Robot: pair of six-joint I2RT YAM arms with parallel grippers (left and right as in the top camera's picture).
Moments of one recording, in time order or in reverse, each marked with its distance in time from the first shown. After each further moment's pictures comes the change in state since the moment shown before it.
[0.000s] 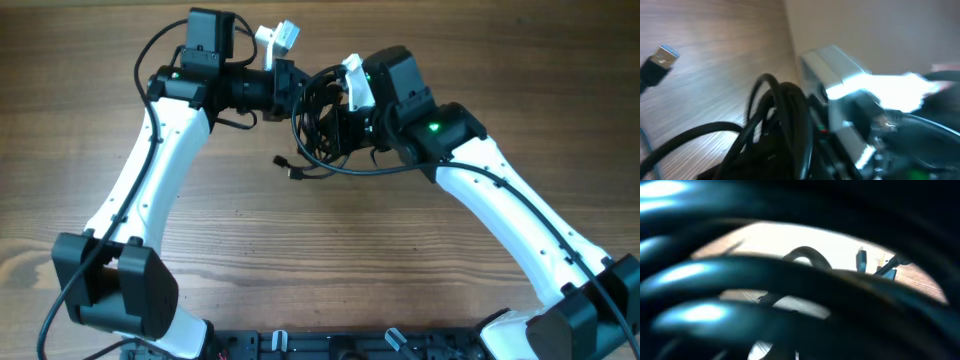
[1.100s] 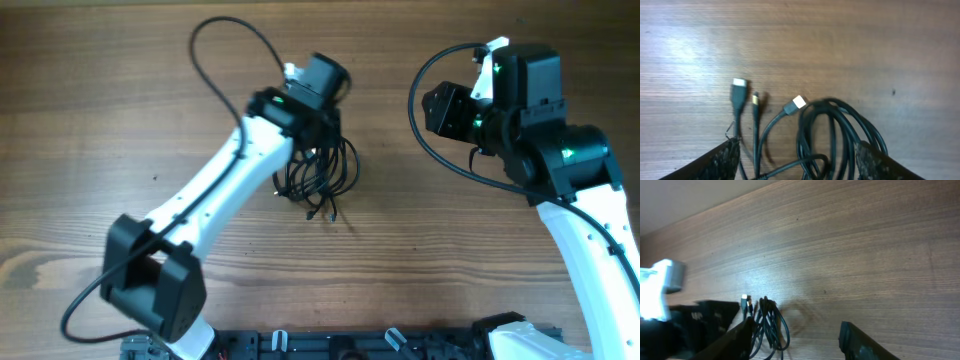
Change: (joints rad) left arm -0.346 0.055 0.004 -0.252 -1.370 -0.059; right arm -0.298 -0.294 0.012 -0.280 0.276 0.057
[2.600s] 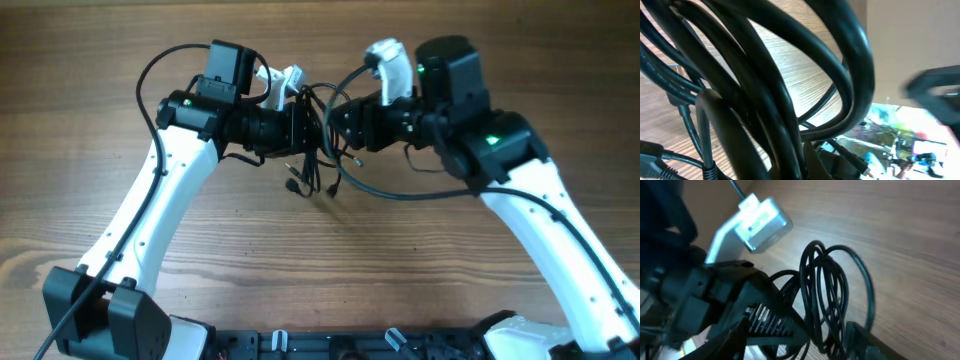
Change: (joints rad) left arm 0.258 -0.186 -0.121 0.020 0.960 0.169; right arm 0.216 0.137 -0.003 0.244 -0.367 -0.233
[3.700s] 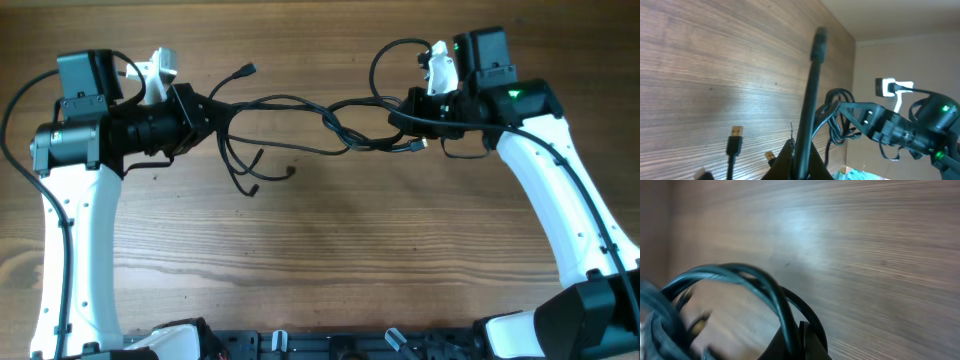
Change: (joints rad) left arm 0.438 -0.195 -0.005 -0.097 0.029 -0.058; right arm -0.263 0.151 0.018 -0.254 -0.068 0.012
